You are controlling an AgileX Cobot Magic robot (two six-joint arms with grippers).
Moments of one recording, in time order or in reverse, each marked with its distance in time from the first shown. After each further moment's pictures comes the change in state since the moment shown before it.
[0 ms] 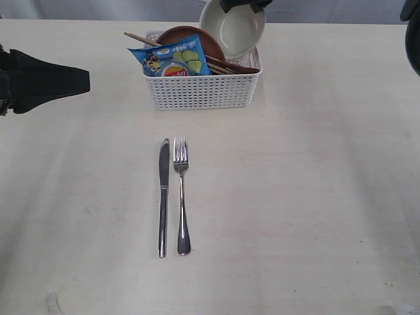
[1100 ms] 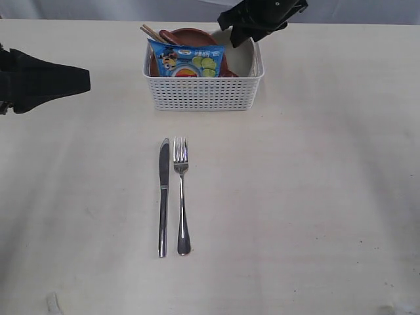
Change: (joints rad) left arm 0.000 0.000 0.000 -0.008 -0.001 0.025; right arm -0.076 -0.048 0.219 0.465 -0.081 -0.216
